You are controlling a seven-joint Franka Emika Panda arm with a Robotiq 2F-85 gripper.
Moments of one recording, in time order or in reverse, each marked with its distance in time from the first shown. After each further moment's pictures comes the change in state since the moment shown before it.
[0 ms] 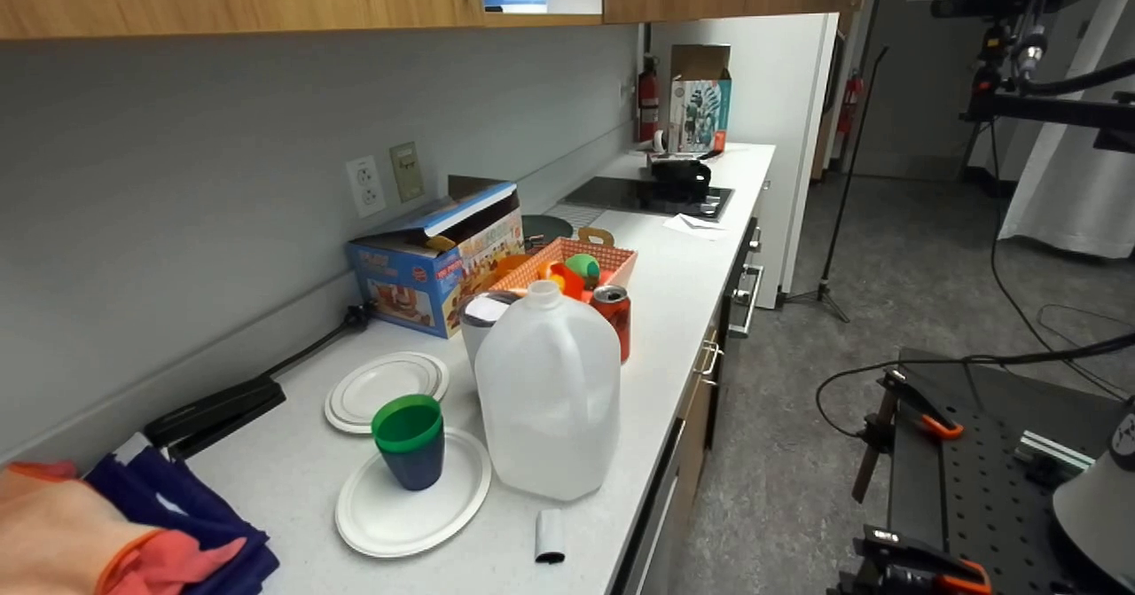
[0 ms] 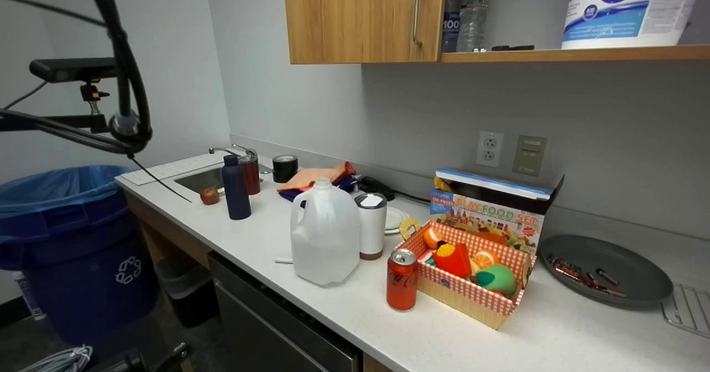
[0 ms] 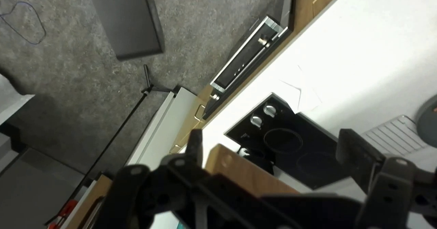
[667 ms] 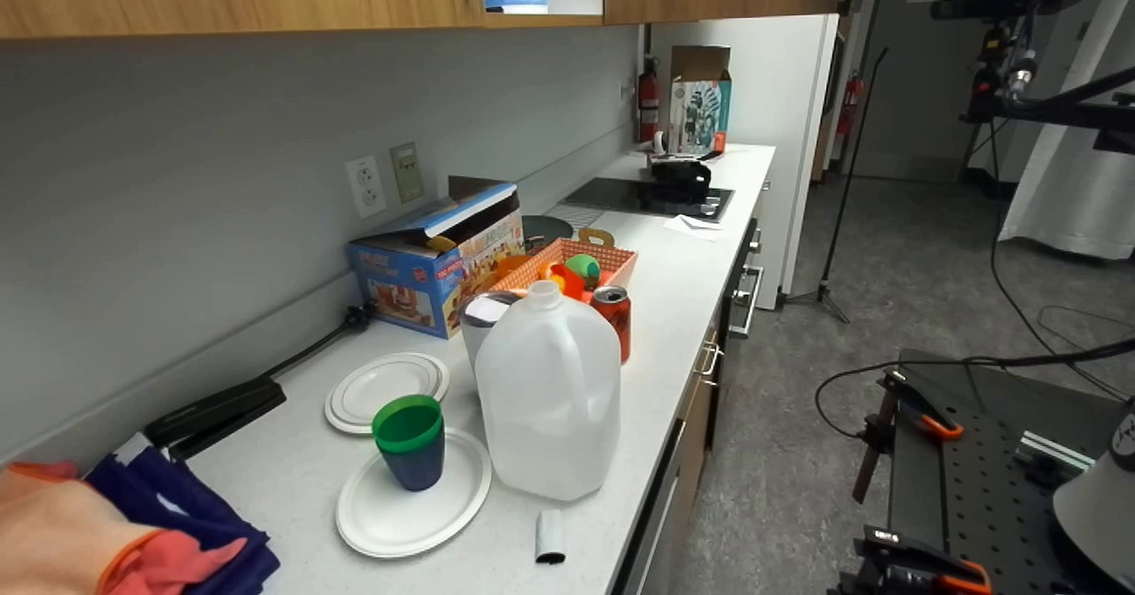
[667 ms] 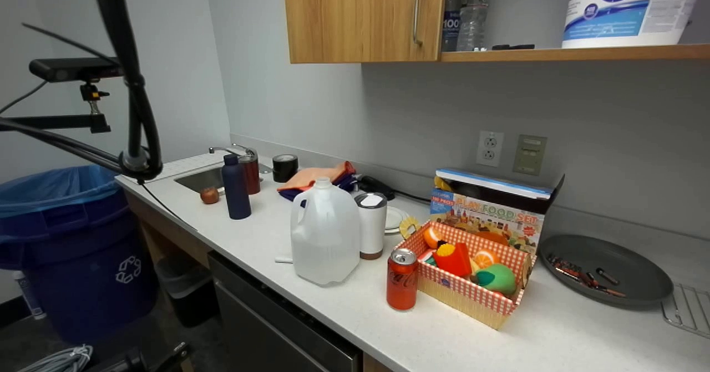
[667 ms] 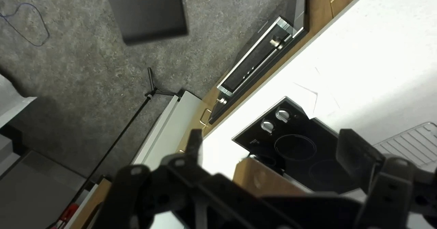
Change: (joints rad) arm -0.029 0.098 -0.059 0.015 0.021 0.092 -0.061
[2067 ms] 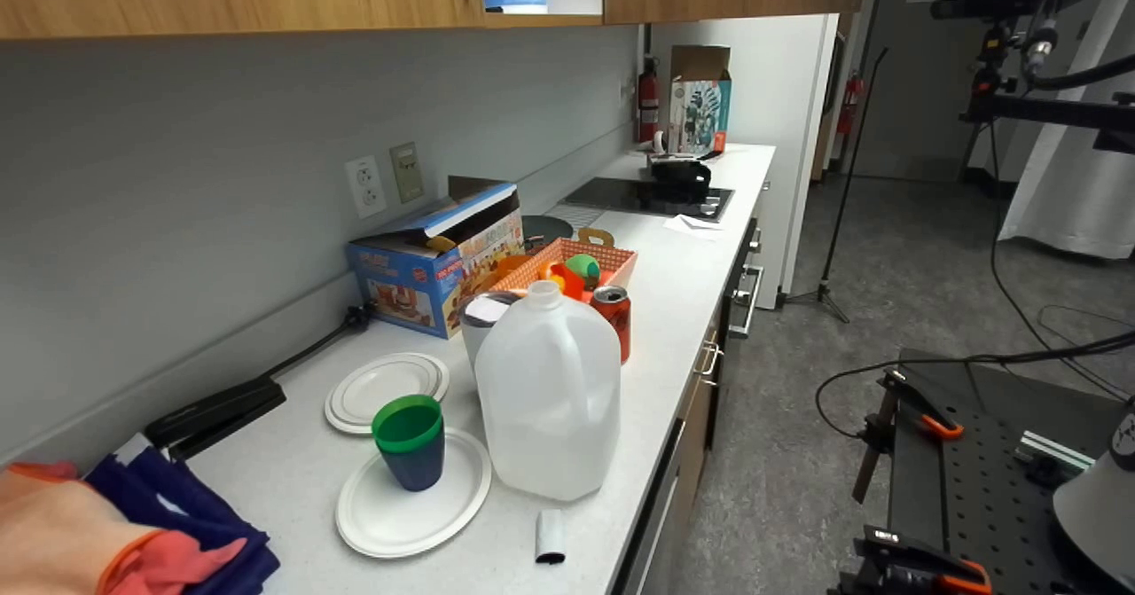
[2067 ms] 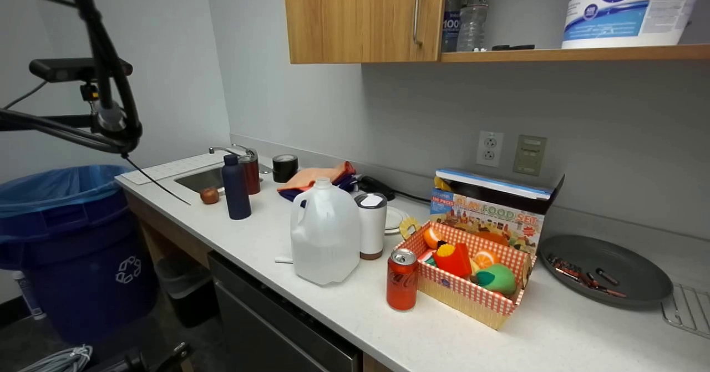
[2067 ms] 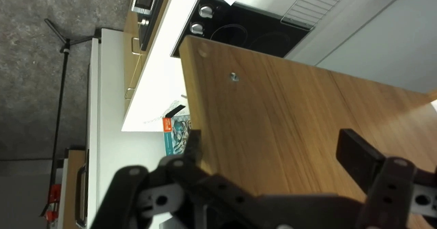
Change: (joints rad) arm -0.053 -0.142 0.015 -0.094 0.310 0.372 0.066
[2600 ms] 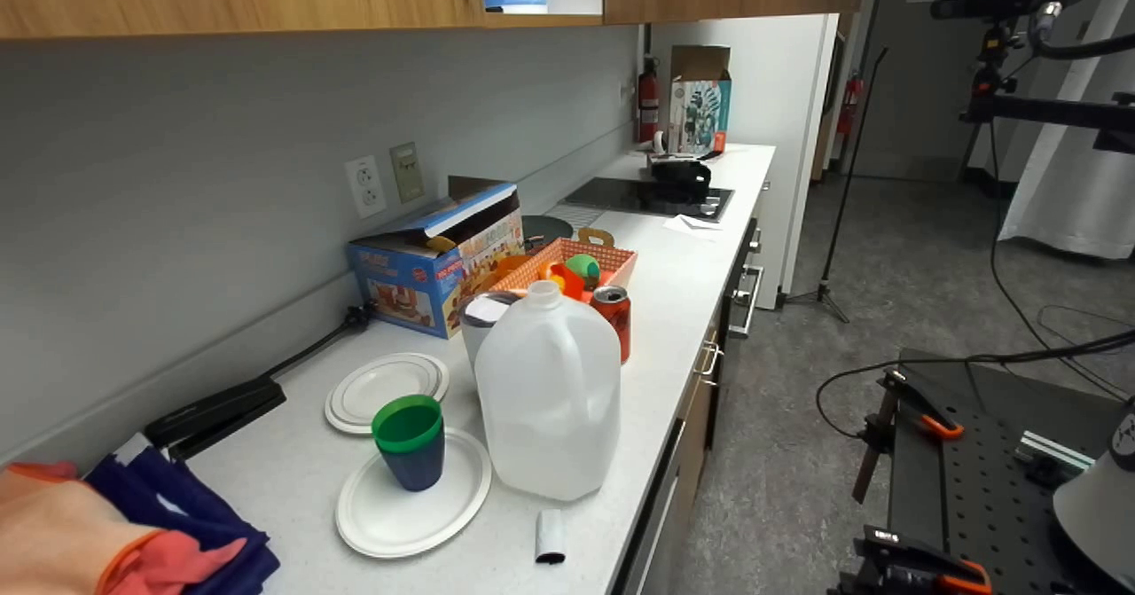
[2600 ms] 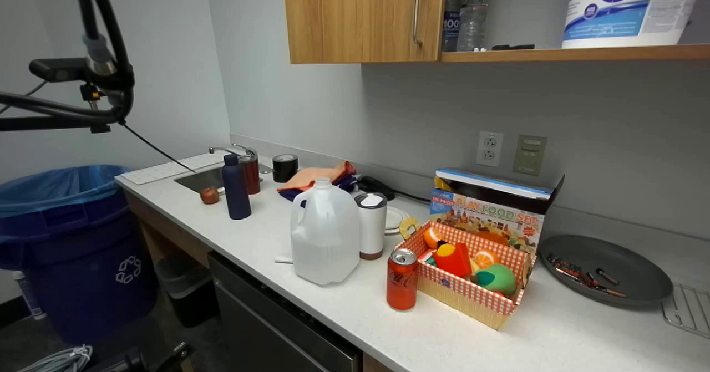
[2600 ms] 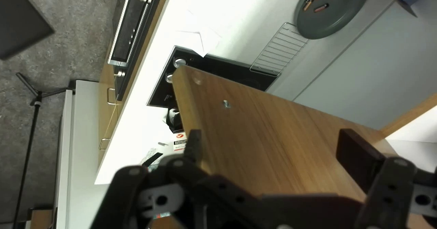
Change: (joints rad) arm 0.015 -0.029 -0.003 0.037 0.172 -0.208 -0.103
